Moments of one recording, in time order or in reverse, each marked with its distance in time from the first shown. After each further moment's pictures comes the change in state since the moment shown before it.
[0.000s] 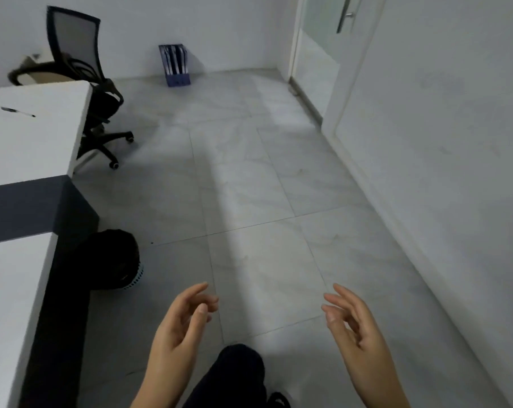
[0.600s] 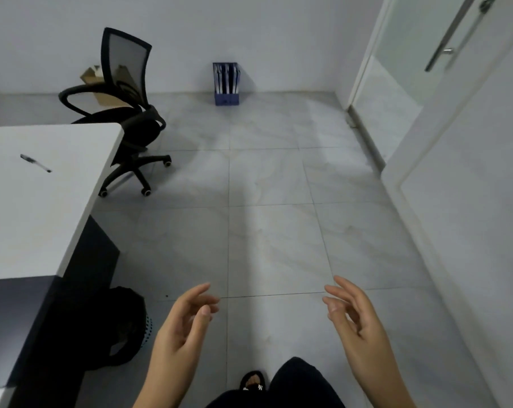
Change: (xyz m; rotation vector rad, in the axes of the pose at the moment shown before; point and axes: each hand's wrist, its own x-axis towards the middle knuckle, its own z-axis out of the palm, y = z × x) left_hand 0.373 0.010 0.000 0.073 0.197 0.010; right_hand 0.408 -0.065 0.135 -0.019 -0.205 -0.081
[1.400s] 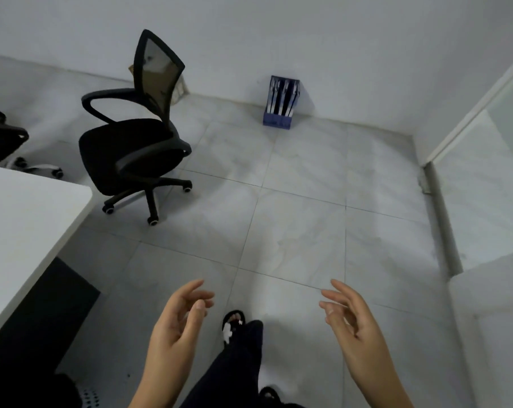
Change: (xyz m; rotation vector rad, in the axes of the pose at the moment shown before) left_hand 0.483 -0.015 0.102 -0.022 0.341 -0.109; right_hand 0.555 -0.035 0.081 -0.070 -0.297 0.022
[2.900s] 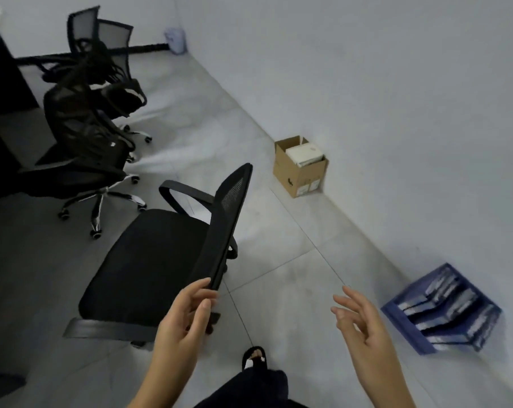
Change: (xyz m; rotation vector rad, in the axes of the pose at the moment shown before) left_hand 0.893 0.056 0.102 0.074 0.782 -0.114; right_hand 1.022 -0.223 0.307 -0.126 -0.749 -0.236
